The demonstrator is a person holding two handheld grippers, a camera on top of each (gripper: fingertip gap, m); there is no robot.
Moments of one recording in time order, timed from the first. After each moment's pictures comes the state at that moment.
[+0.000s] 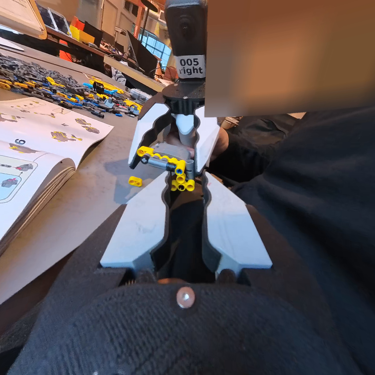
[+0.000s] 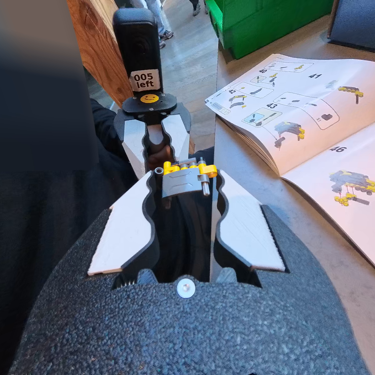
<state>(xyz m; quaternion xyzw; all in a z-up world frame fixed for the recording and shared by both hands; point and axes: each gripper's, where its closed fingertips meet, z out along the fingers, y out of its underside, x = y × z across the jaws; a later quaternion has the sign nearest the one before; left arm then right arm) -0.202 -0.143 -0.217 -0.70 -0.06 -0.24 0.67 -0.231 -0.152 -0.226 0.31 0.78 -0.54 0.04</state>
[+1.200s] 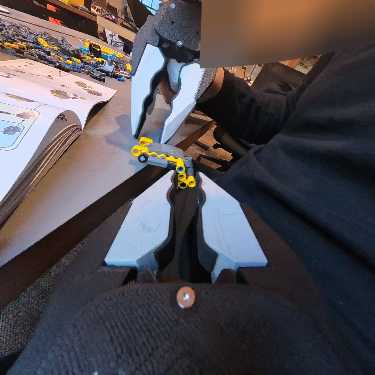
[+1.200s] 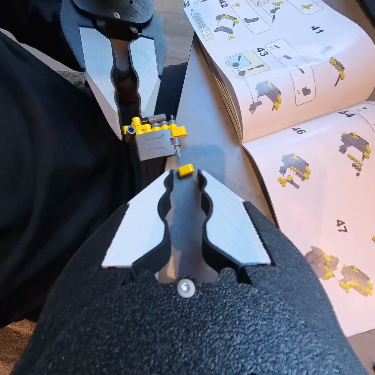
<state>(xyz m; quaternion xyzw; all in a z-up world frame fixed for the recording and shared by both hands) -0.204 -0.155 -0.262 -0.74 -0.03 -0.22 0.63 -0.243 -0.109 -0.272 0.22 0.91 -0.36 -0.05</state>
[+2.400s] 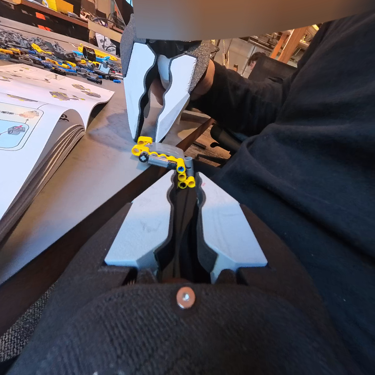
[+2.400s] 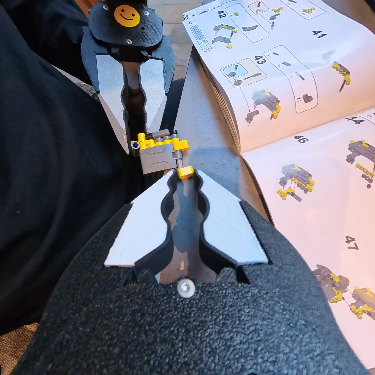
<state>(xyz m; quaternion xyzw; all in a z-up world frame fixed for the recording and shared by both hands) -0.209 -0.153 -0.270 -0.74 0.00 -0.22 0.64 -0.251 -0.119 -0.272 0.22 0.90 -0.38 -0.02</state>
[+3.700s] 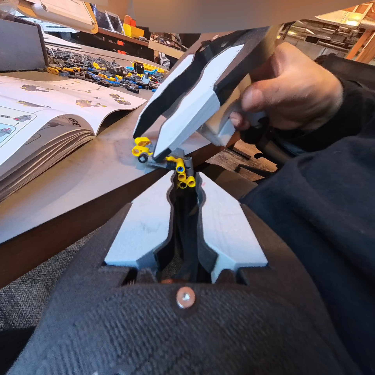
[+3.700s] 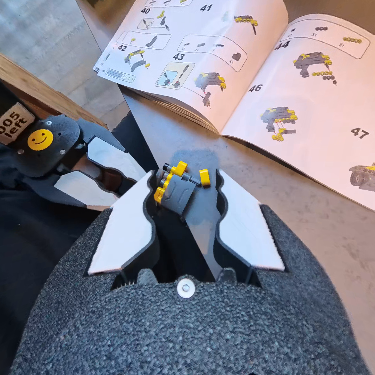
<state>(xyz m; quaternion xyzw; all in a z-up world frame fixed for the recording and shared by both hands) -0.207 -0.129 -0.272 -0.75 -0.08 -0.10 0.65 -0.258 -0.122 -0.268 0.53 0.77 -0.35 -0.09</state>
